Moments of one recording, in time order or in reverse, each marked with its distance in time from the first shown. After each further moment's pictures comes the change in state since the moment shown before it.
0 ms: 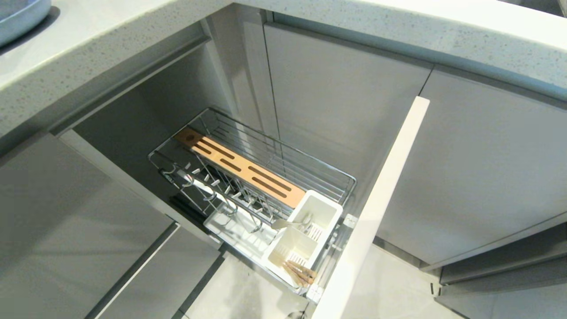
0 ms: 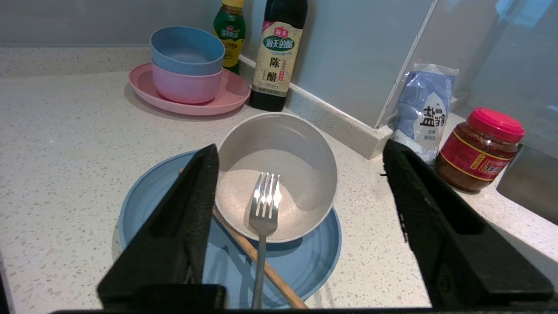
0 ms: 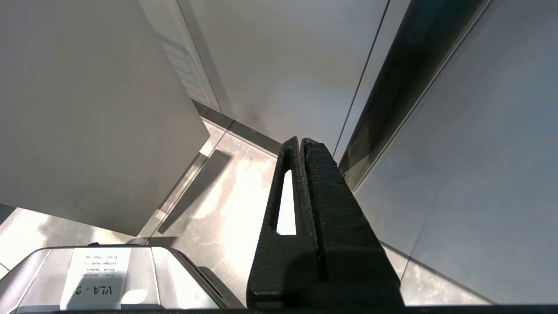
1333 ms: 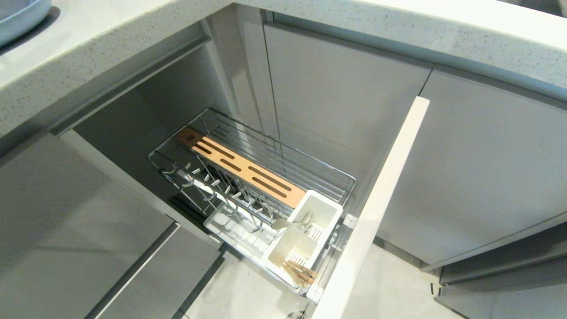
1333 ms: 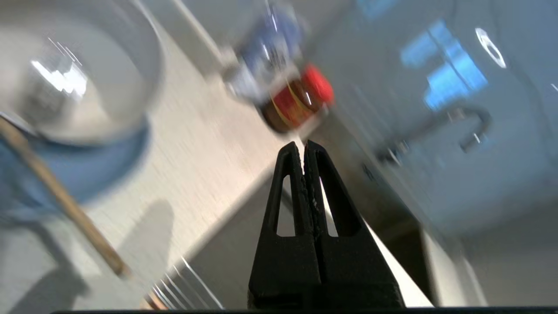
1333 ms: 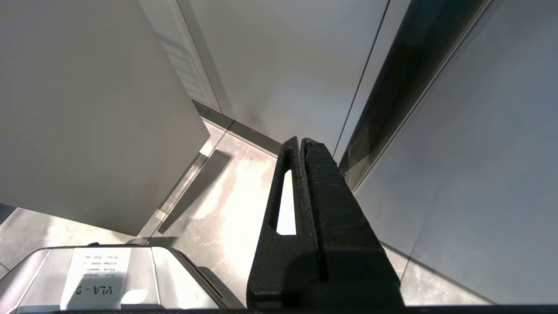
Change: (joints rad) left arm -0.541 -0.021 -0.221 0.349 0.093 -0.336; right arm 0.000 0.000 0.000 0.000 0.000 0.000
